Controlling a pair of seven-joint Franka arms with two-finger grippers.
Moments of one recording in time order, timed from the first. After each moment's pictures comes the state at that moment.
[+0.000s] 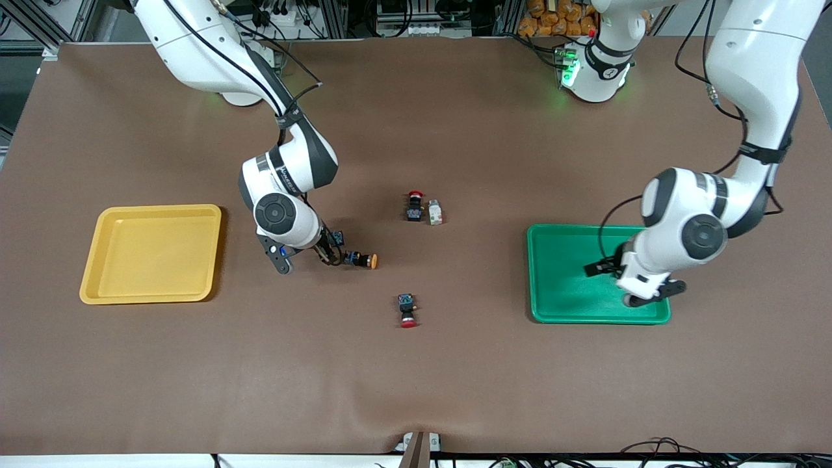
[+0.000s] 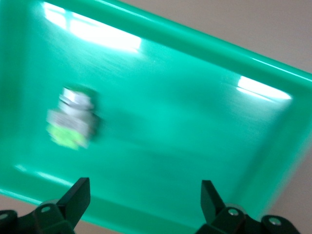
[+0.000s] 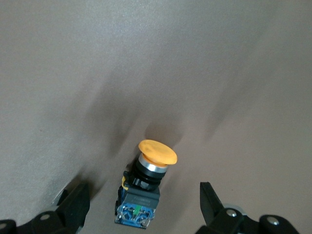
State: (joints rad) left arm 0.18 0.50 -0.42 -1.87 0.18 2.21 -0.65; right arm 0.47 0.53 0.00 -1.86 0.09 2.20 1.41
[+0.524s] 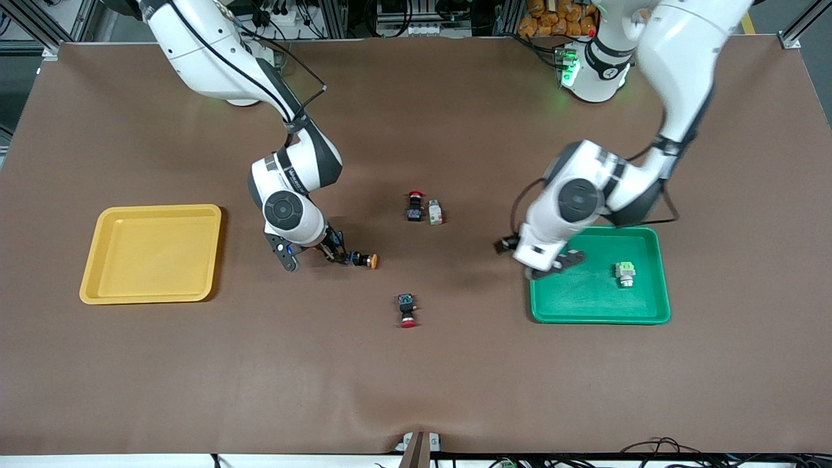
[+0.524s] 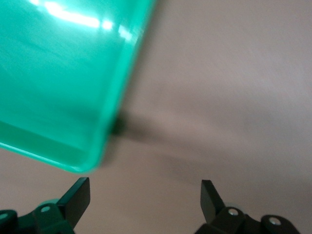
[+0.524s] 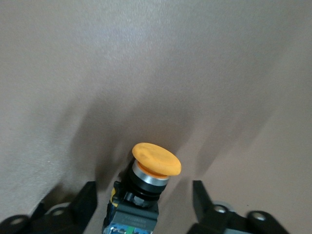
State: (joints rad) left arm -0.08 0.52 -0.49 -1.84 0.18 2.21 -0.96; right arm 0.49 0.57 0.00 -1.92 0.09 2.33 1.41
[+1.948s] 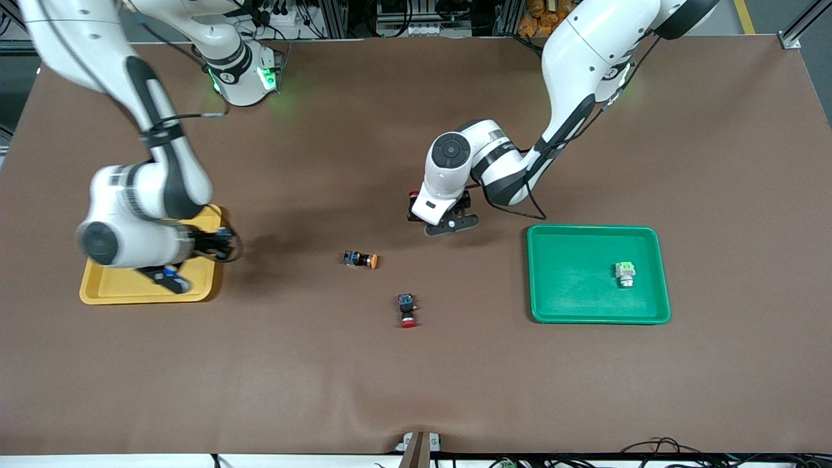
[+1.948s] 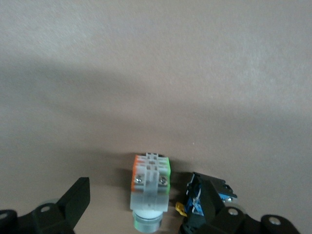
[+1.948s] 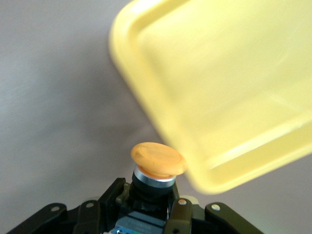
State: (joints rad) left arm -0.39 0.69 -0.48 -1.80 0.34 2.41 -1.25; right arm 0.01 0.42 -0.03 -1.87 0.08 1.97 0.37
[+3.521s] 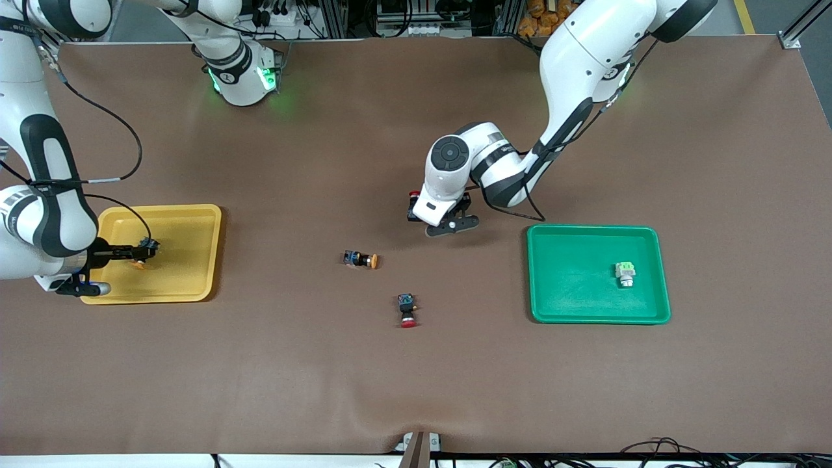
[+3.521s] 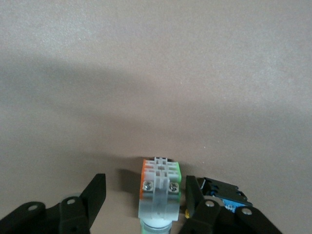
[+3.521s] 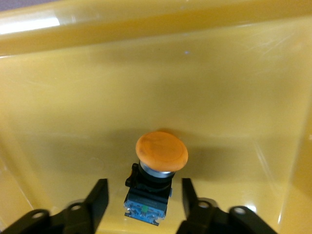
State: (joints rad) left arm -0.39 0.70 -0.47 -1.81 0.35 2.40 -1.25; right arm -0.35 0.66 -0.02 -1.69 0.08 1.98 -0.36
